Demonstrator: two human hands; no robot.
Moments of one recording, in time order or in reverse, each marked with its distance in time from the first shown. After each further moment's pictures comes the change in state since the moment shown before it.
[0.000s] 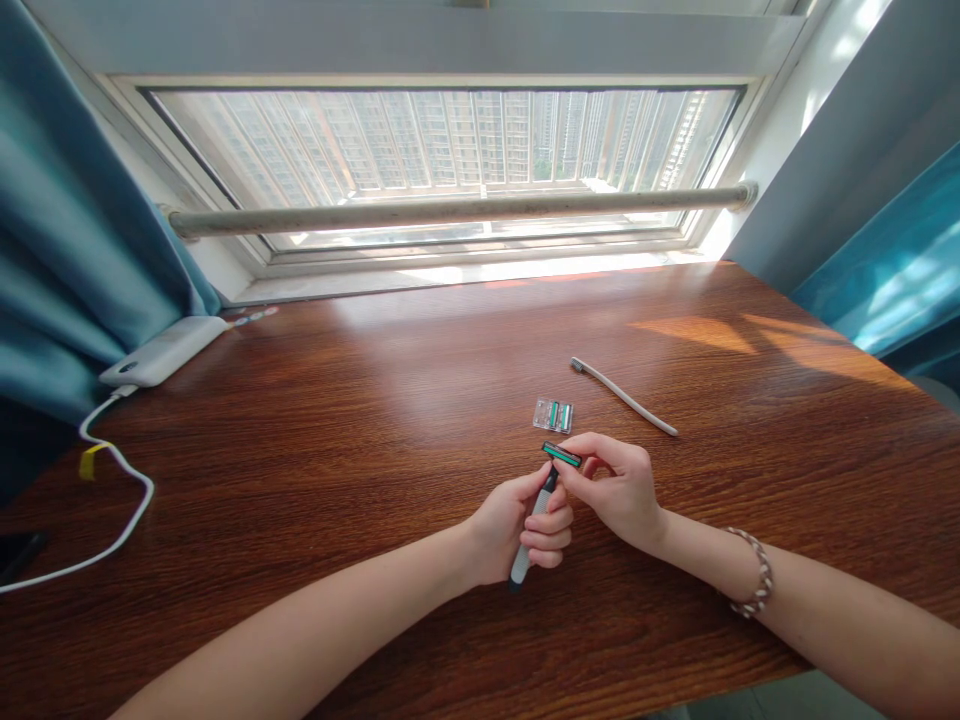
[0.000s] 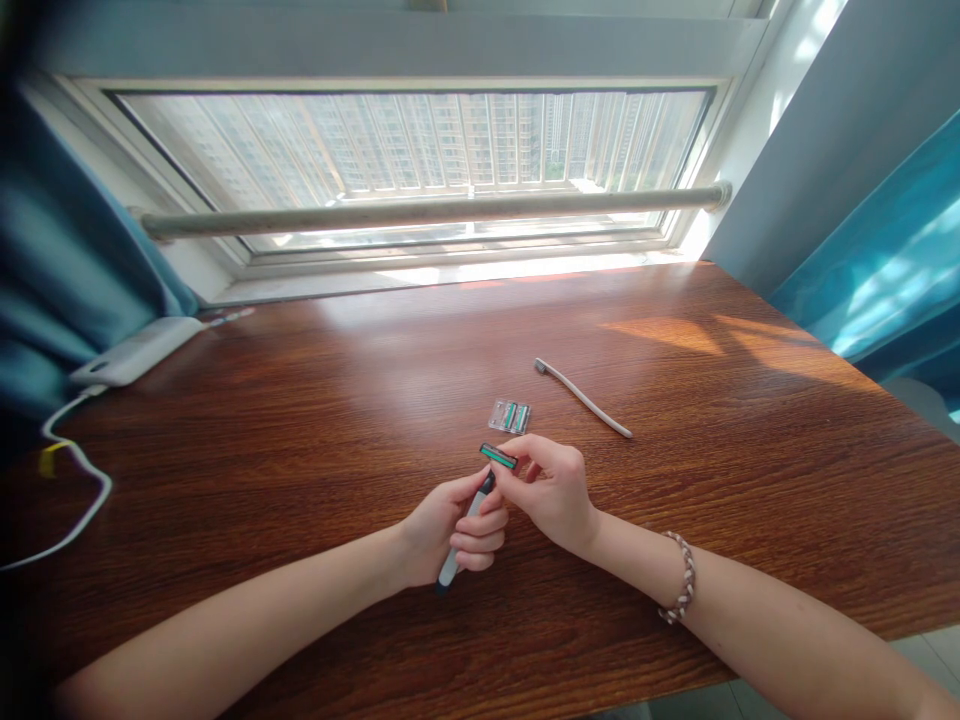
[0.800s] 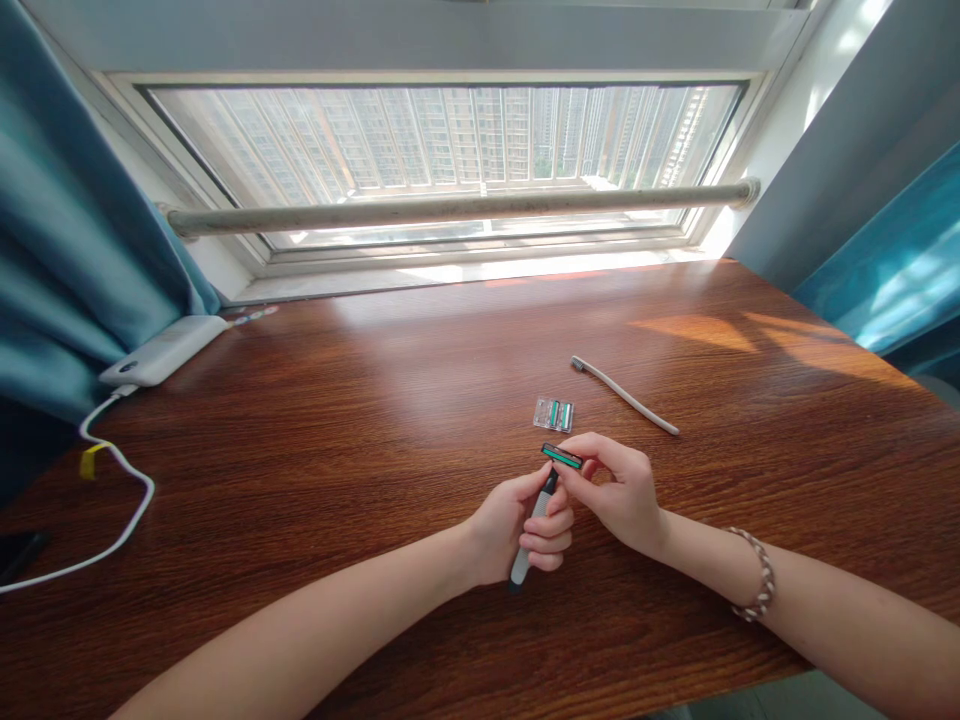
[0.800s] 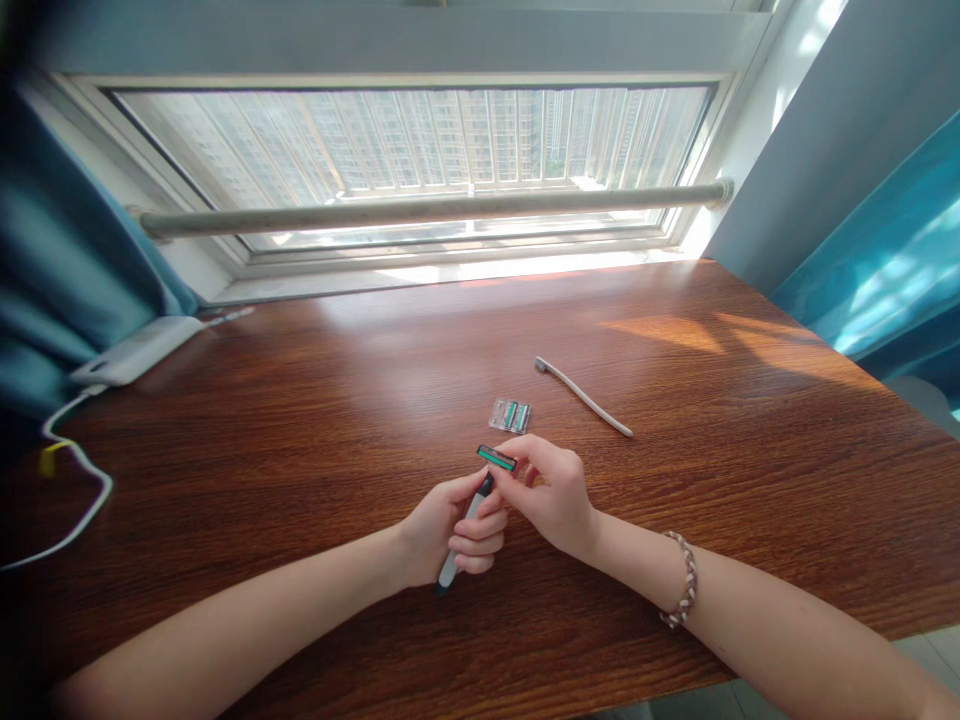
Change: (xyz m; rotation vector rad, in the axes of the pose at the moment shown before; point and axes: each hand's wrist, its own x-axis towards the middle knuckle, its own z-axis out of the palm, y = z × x) left_hand -0.001 -0.001 0.000 0.032 -0.024 0.005; right_hand -0.002 -0.001 -0.002 -0.036 -0.013 -0.094
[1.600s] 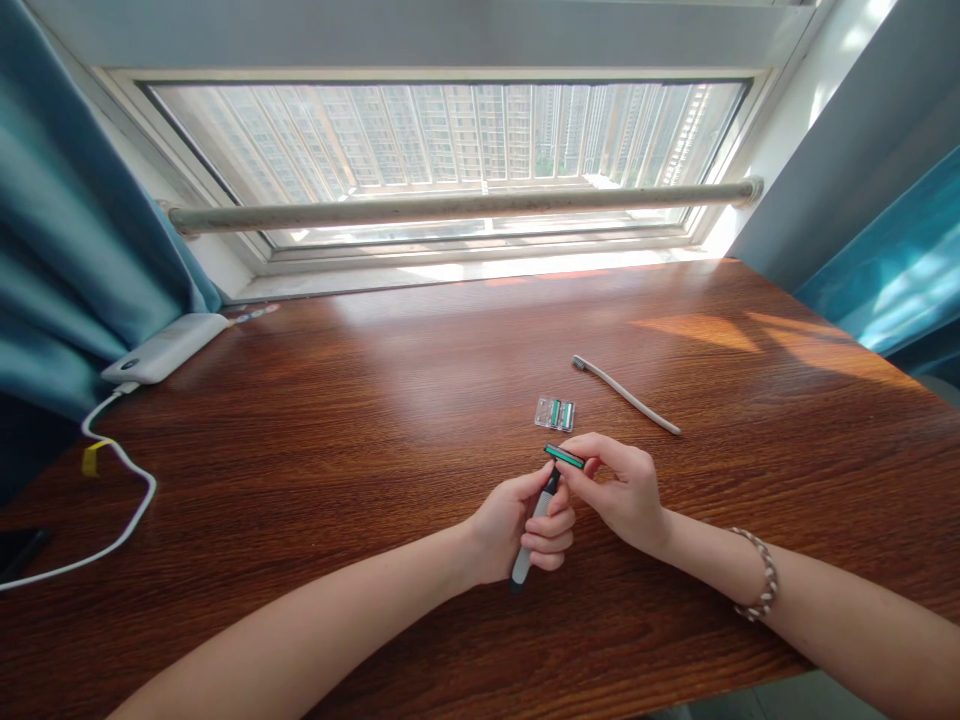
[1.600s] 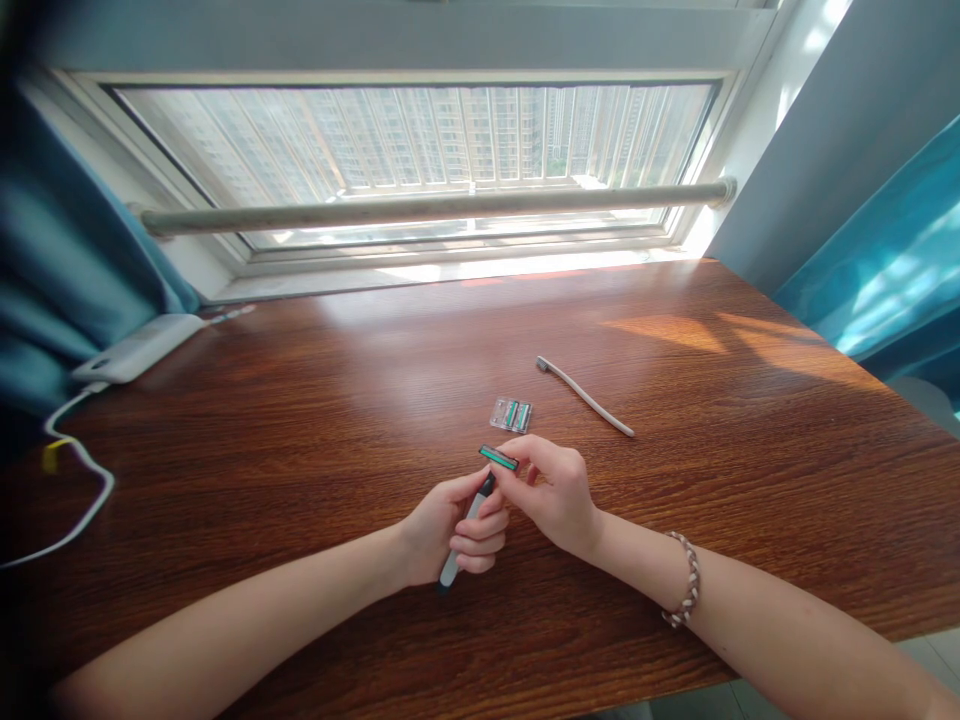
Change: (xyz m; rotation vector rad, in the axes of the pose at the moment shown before) left_hand 0.000 0.000 0.002 0.035 0.009 0.006; right_hand 0.000 0.000 -0.003 -0.007 -0.024 -0.025
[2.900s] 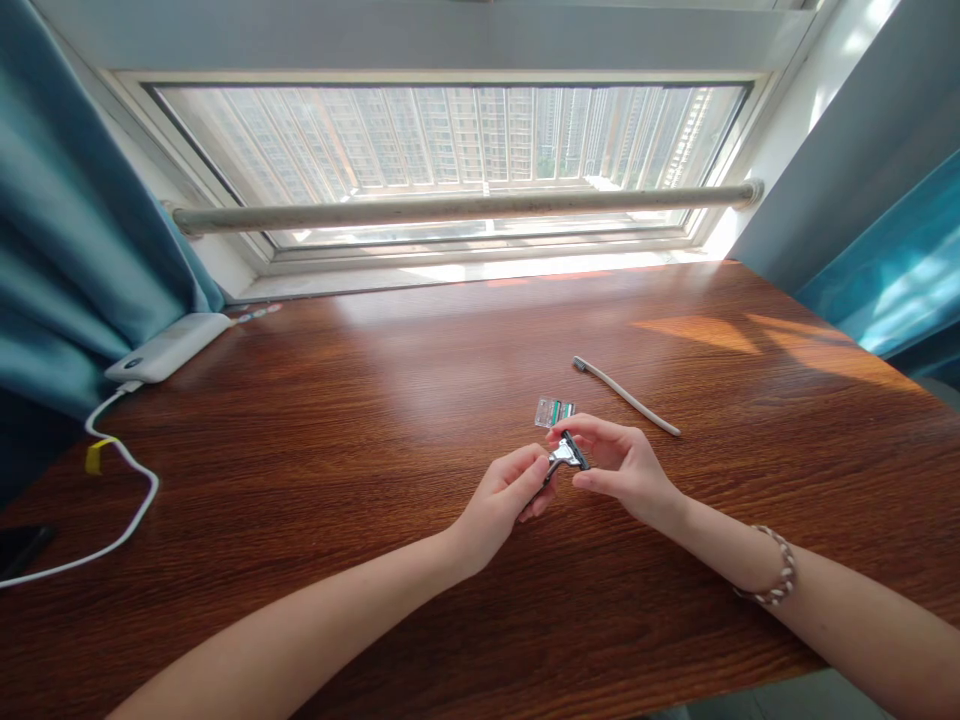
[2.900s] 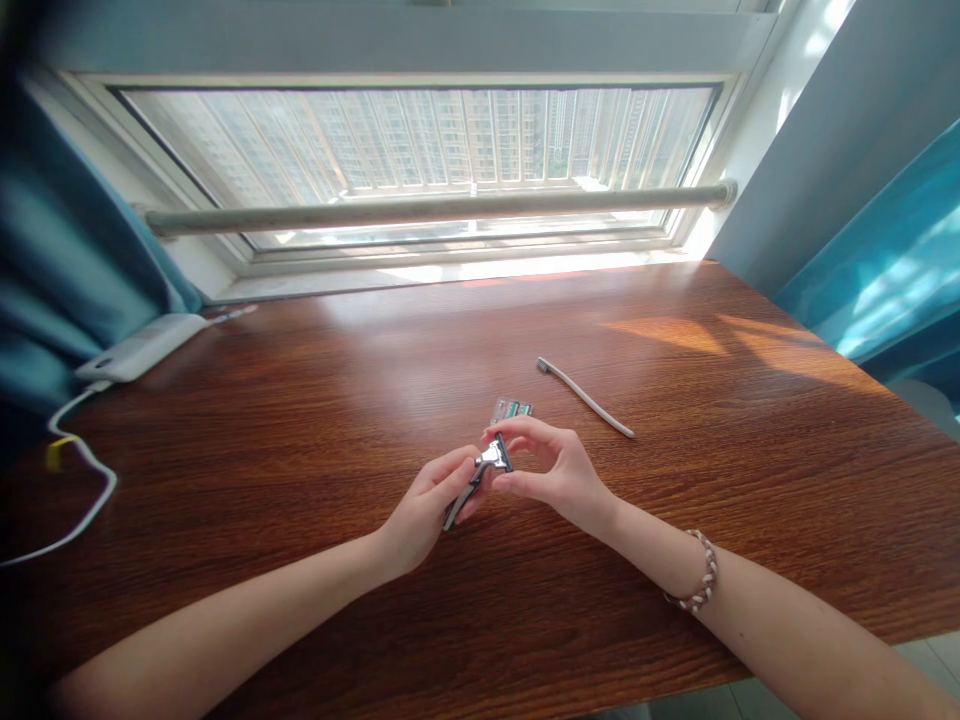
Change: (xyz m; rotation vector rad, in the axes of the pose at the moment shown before) left_hand -0.010 0.007 0.017 0.842 0.423 0.537; right_hand 0.020 0.004 -0.013 0.614 -0.242 0.170
